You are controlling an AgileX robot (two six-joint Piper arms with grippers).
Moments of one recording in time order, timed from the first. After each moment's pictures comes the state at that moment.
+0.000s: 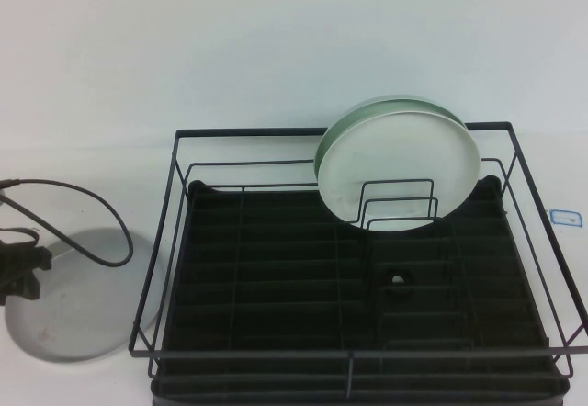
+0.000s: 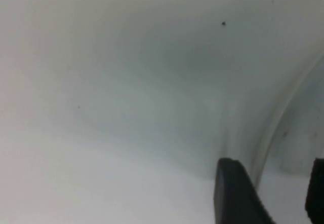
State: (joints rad) right arm -0.06 0.66 -0.74 0.50 1.15 -0.46; left arm 0.27 1.86 -1.10 -0.30 0.61 0.36
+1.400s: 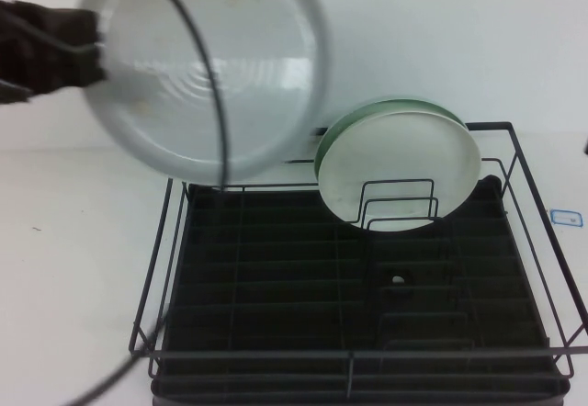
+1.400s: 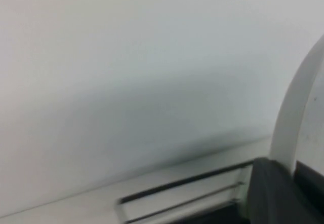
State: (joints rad) right arm -0.06 0.86 -0.74 1.50 1.06 -1.17; left arm -0.13 1.15 -1.10 -0.88 0.41 0.79
